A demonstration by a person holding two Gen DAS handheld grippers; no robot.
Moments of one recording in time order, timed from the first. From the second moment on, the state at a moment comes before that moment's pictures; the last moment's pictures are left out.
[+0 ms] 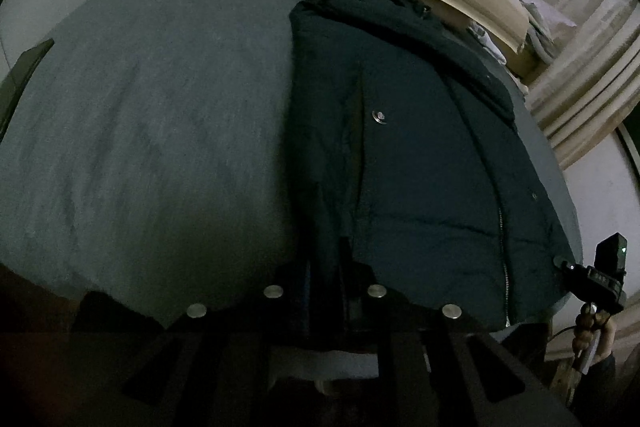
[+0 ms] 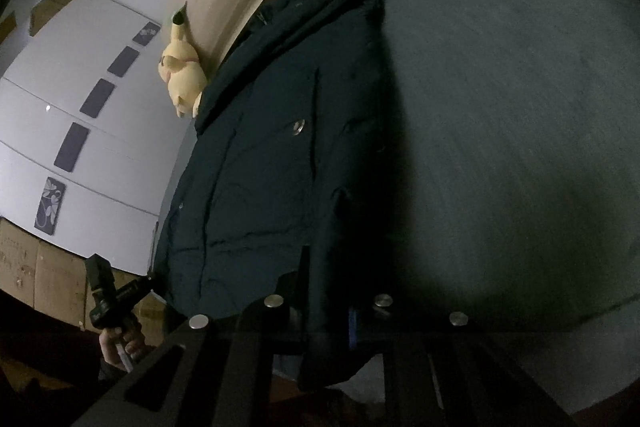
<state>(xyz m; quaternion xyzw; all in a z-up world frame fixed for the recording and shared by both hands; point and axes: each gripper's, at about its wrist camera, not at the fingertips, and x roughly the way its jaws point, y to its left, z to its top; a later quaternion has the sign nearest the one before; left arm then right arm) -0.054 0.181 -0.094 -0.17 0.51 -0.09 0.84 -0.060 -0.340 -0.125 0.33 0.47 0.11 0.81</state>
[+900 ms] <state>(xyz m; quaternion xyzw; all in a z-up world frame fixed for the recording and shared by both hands) -0.068 0.169 -0.076 -0.12 0.51 -0.09 0.85 -0.091 -0.313 -0.110 0.31 0.49 0.12 0.80</state>
